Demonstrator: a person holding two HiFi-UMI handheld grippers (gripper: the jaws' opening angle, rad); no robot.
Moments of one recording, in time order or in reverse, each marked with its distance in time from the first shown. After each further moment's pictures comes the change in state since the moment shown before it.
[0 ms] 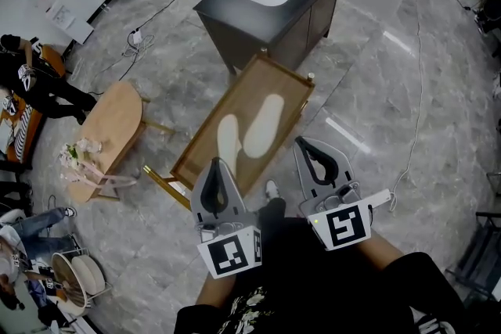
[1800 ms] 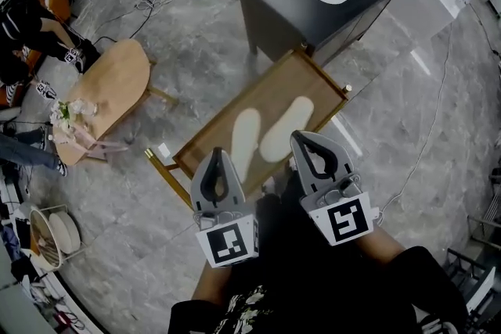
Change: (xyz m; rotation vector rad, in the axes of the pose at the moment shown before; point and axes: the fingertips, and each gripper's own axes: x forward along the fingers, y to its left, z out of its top) left arm 0.090 0.088 -0.065 -0.038 0.157 0.154; right arm 0.149 0.031 -0.040 -0.042 0.095 0.276
